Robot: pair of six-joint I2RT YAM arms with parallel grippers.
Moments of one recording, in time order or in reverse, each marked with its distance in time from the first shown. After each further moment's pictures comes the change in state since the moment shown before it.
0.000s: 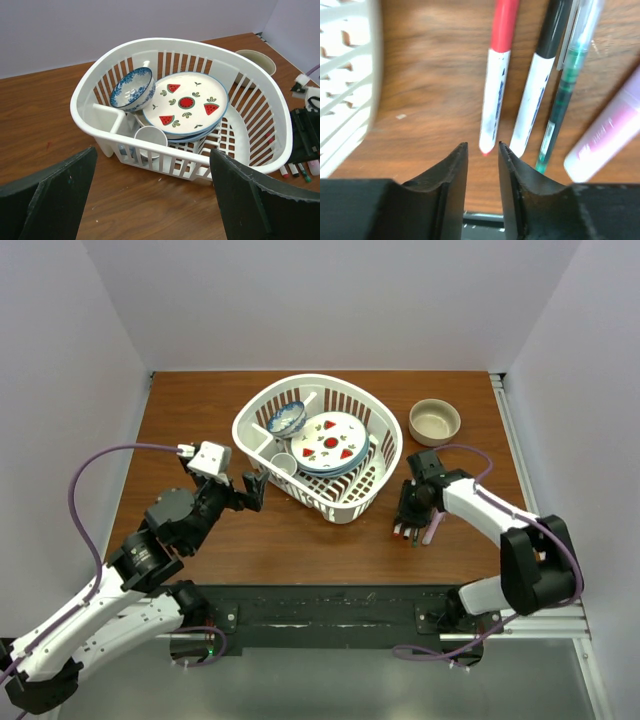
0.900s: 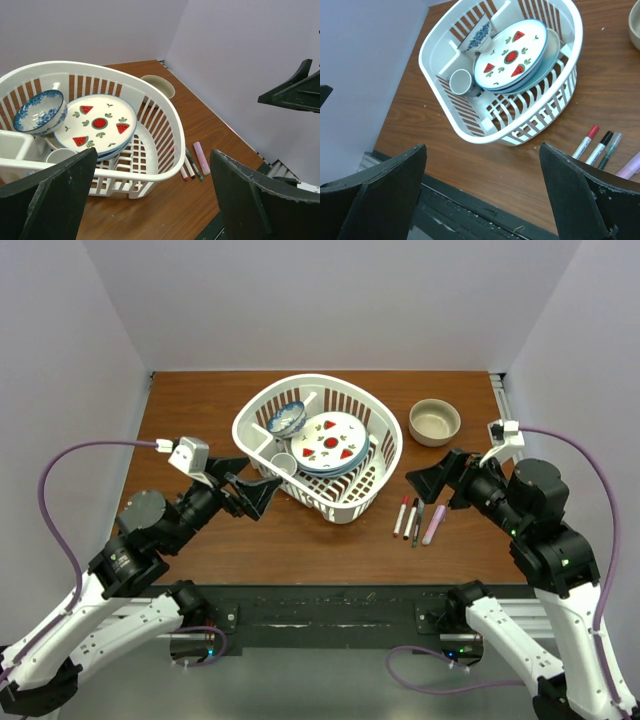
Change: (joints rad) left arm 0.000 -0.033 0.095 0.017 0.296 -0.234; right arm 0.000 -0.727 0.378 -0.162 -0.124 -0.129
